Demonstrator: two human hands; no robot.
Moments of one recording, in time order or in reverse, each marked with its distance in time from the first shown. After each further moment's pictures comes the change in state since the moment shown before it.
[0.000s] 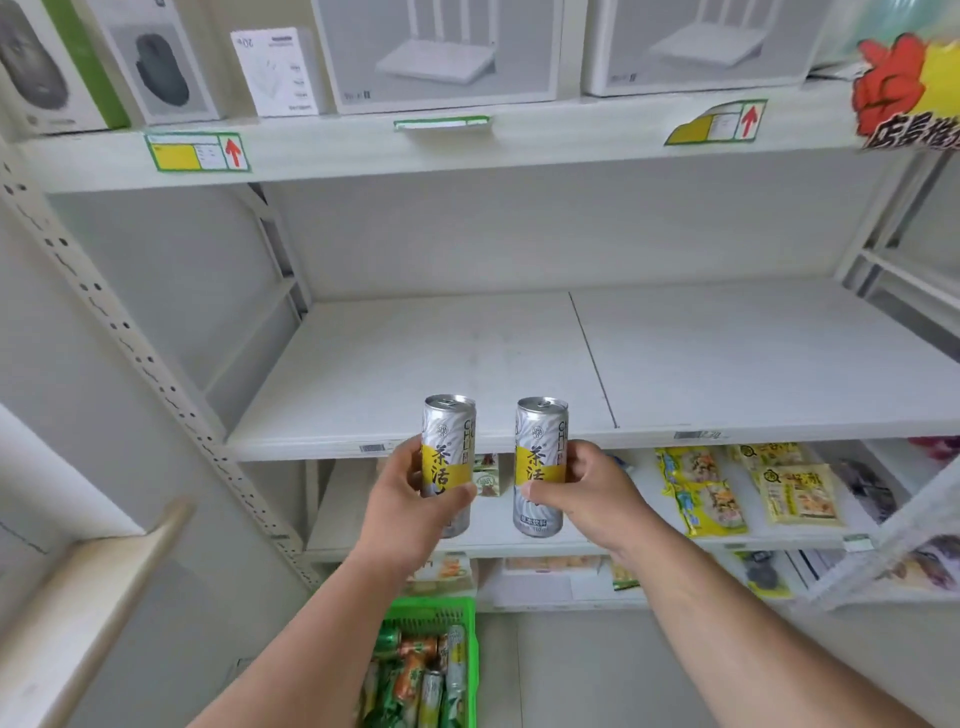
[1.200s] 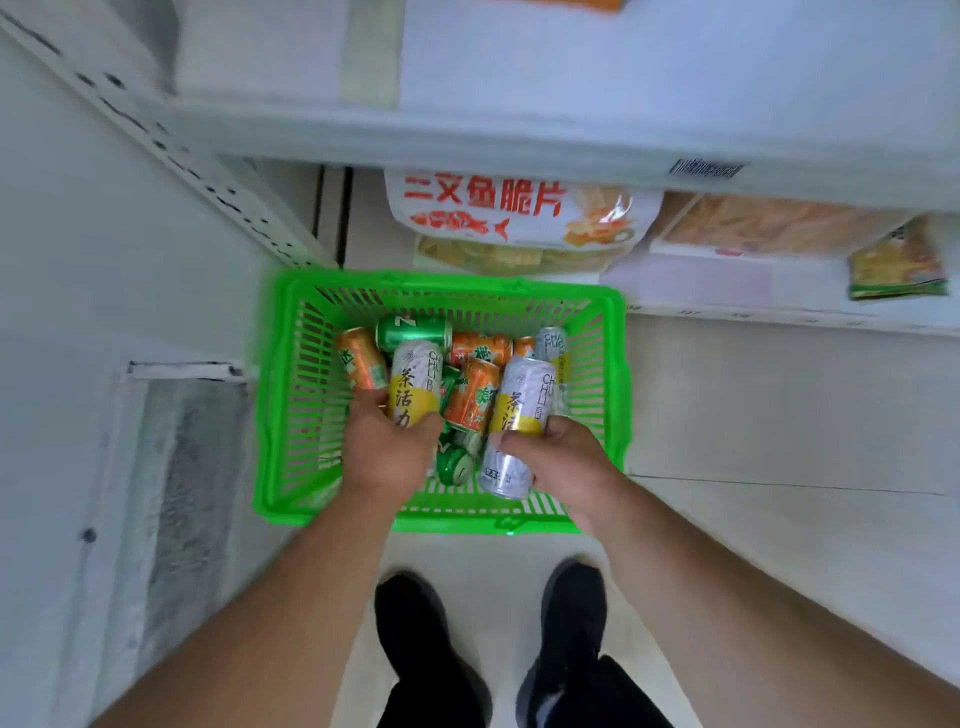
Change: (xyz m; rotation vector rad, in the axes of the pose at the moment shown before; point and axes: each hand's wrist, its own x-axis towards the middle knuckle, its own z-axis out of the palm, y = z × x) left_hand 0.143 -0.720 -0.093 0.278 0.163 -0.704; right_hand 0.183 0.622 0.395 -0.013 -0.111 0.772
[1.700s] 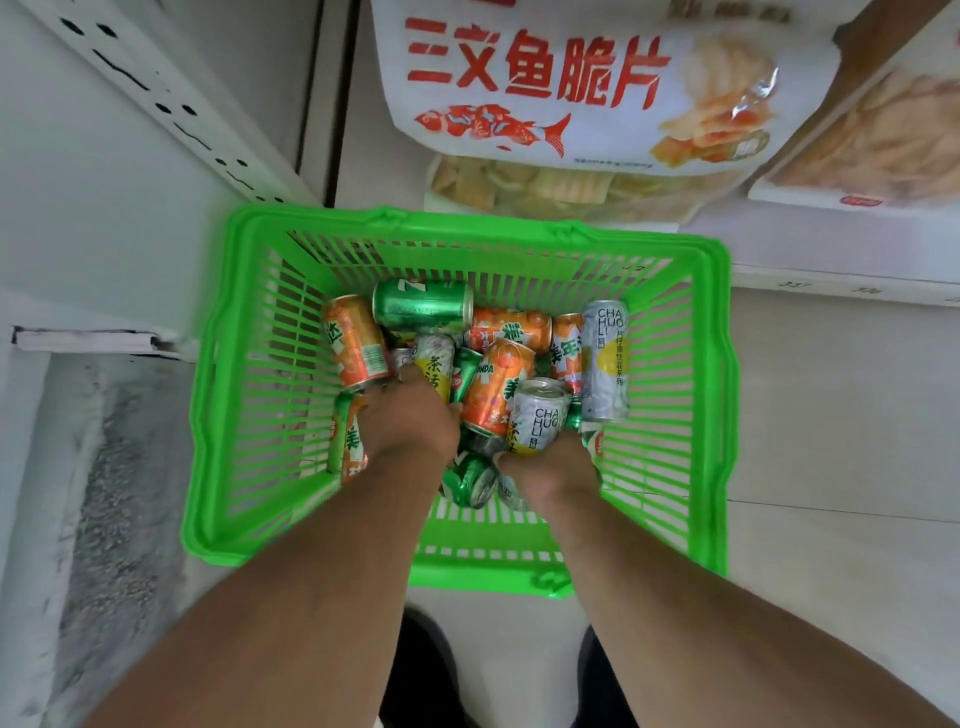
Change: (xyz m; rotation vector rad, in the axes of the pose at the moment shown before) left_hand 0.135 -0.097 0.093 0.956 0.043 0.143; right_hand 0.144 0.088 0.057 -0.303 0.237 0.146
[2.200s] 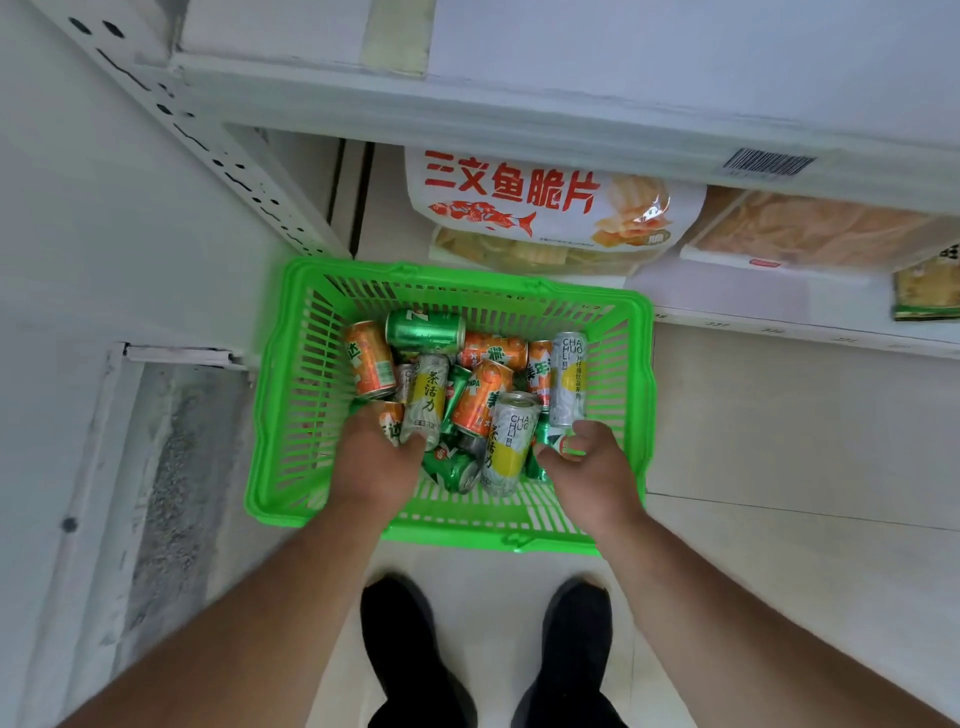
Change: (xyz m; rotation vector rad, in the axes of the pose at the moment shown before) left_hand -0.085 -0.046 -0.076 -0.627 -0.030 -0.024; right_hand -0.103 -0.017 -0.100 0.012 0.044 -0.213
